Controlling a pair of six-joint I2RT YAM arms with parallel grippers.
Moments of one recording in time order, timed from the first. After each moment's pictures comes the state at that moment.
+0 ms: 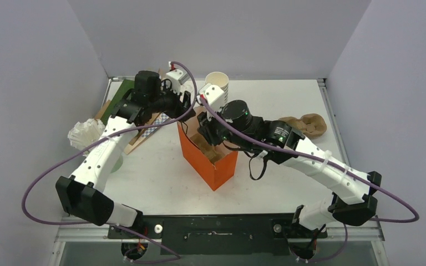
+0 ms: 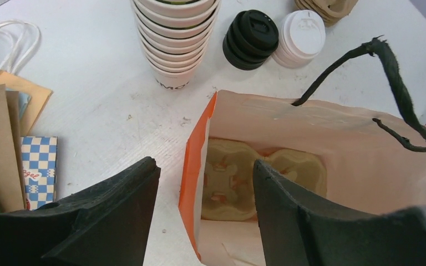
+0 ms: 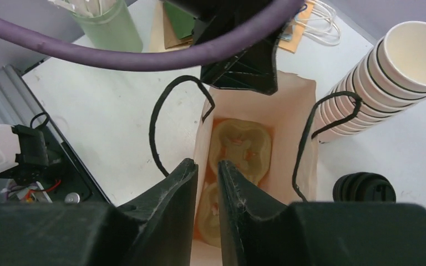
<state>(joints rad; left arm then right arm) -0.35 1.42 1.47 -0.62 0.43 0.02 1.06 1.41 1.73 -0.72 0.17 0.10</state>
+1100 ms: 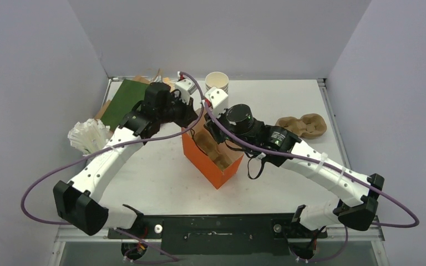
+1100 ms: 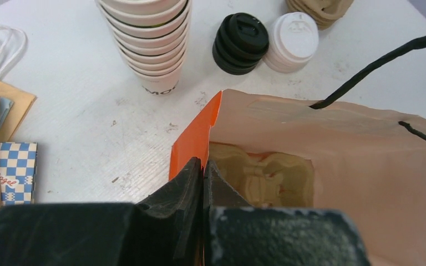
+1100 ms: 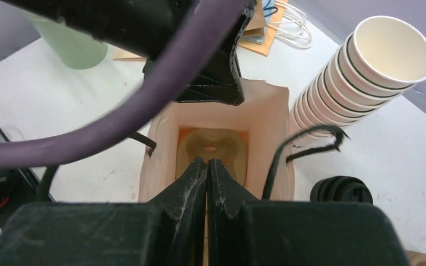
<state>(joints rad) -0.48 1.37 1.33 -0.48 0.30 -0.02 1.03 1.35 1.49 -0.51 0.22 0.03</state>
